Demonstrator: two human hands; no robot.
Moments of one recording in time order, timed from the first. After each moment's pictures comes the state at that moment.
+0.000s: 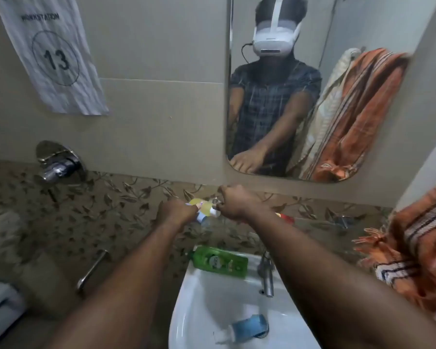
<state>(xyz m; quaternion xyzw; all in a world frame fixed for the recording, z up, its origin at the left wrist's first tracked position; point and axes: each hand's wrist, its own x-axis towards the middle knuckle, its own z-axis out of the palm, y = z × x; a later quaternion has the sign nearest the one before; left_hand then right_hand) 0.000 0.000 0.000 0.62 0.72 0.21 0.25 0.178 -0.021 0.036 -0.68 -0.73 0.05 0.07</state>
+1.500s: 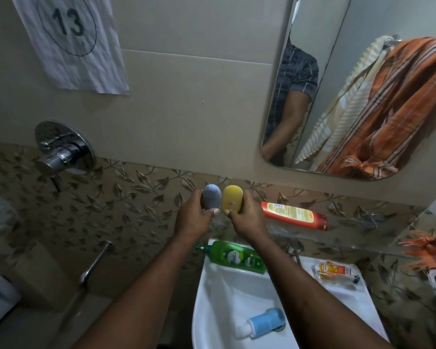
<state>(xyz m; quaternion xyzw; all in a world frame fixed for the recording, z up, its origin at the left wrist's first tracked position) -0.044 0.022 -0.059 0.68 0.56 0.38 0.29 0.109 -0.019 -0.053 -0.71 -0.54 0.18 0.42</state>
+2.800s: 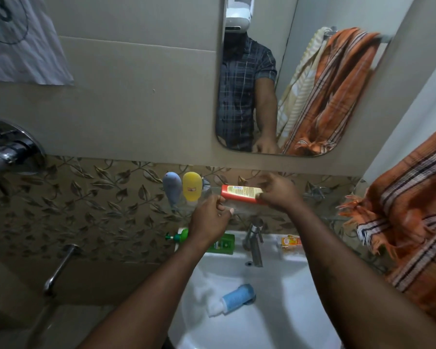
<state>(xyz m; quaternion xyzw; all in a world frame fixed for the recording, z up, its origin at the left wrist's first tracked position) 0.054 -0.057 -0.060 0.74 0.48 0.34 0.34 0.273 -0.080 -0.005 -0.82 -0.53 0.08 0.19</state>
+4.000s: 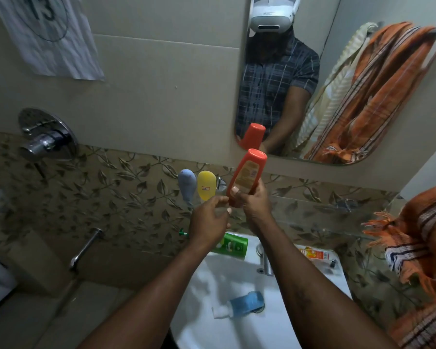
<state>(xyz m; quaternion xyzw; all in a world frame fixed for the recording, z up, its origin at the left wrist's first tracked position) 0.043 -0.060 -0.069 0.62 0.50 0.45 0.41 0.178 -0.046 -0.050 -0.53 -0.38 0.41 0.64</state>
